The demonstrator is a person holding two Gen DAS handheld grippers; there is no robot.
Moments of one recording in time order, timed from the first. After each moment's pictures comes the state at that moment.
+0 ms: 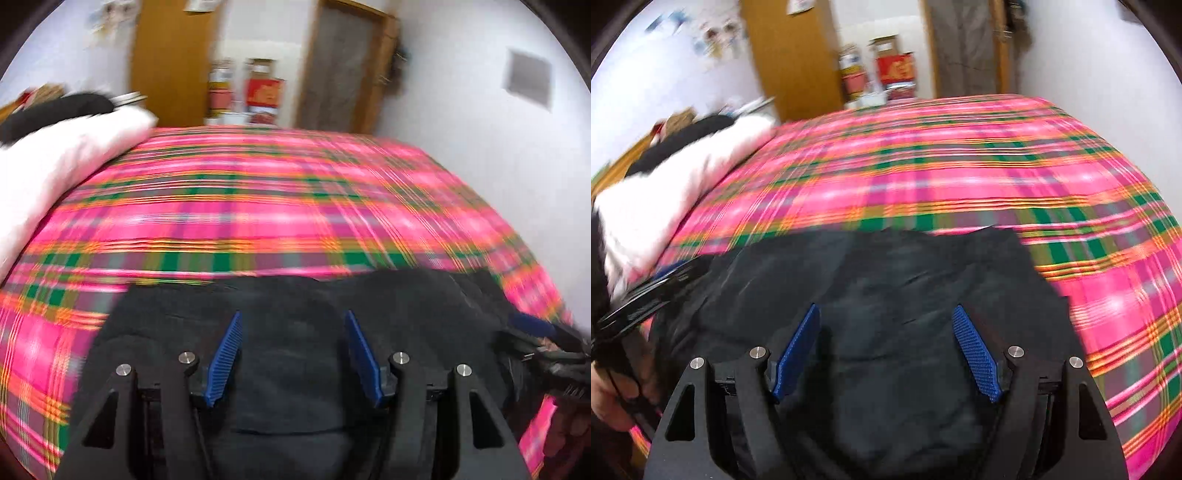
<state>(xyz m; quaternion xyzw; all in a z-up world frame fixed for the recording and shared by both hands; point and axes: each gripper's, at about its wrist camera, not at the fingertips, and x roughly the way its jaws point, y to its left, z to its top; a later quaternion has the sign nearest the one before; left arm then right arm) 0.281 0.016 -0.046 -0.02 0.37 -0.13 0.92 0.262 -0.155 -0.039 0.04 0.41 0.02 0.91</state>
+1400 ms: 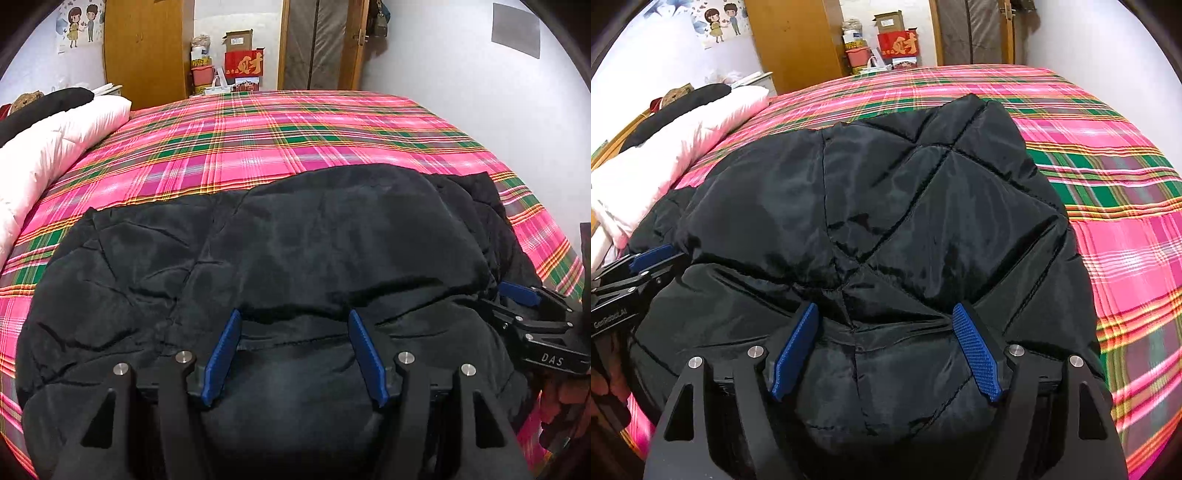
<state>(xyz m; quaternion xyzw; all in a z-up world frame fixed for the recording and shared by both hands) 0.258 -0.021 -0.083 0.01 0.42 -0.13 0.90 0.248 -0.211 -0.100 0.06 0.43 0.02 0.90</state>
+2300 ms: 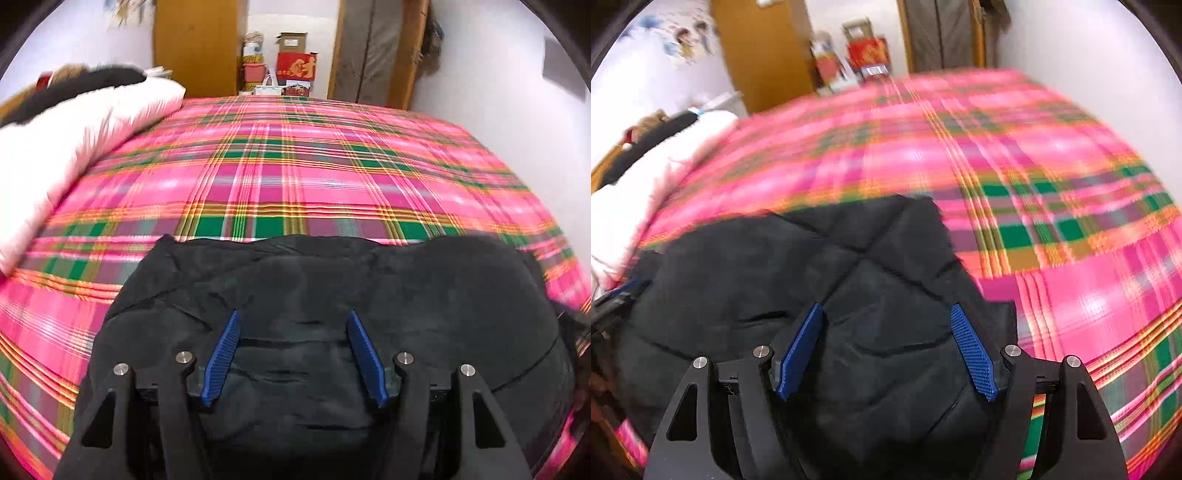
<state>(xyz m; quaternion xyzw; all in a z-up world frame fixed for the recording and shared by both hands) 0.302 0.057 -0.075 -0.04 0.41 -0.05 0.91 0.286 -0.272 -0.085 0.10 0.43 -0.03 0.90</state>
